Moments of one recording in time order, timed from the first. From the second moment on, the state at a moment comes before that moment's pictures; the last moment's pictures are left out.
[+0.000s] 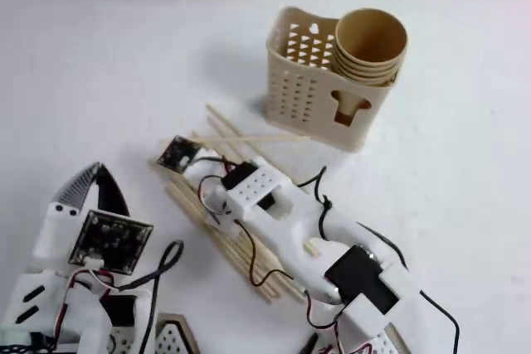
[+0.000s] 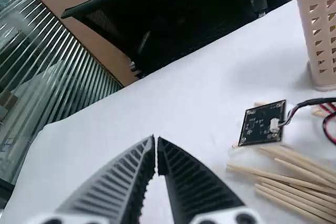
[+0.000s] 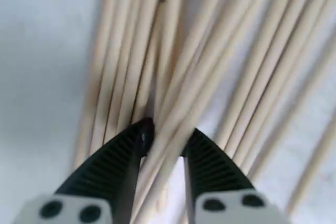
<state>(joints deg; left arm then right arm) -8.1 -98.7 49.4 78.2 -30.2 -44.1 5.1 31.6 52.7 19.6</state>
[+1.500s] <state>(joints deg) -8.7 -98.7 49.4 78.2 -27.6 -38.7 5.1 27.6 60.7 19.9</state>
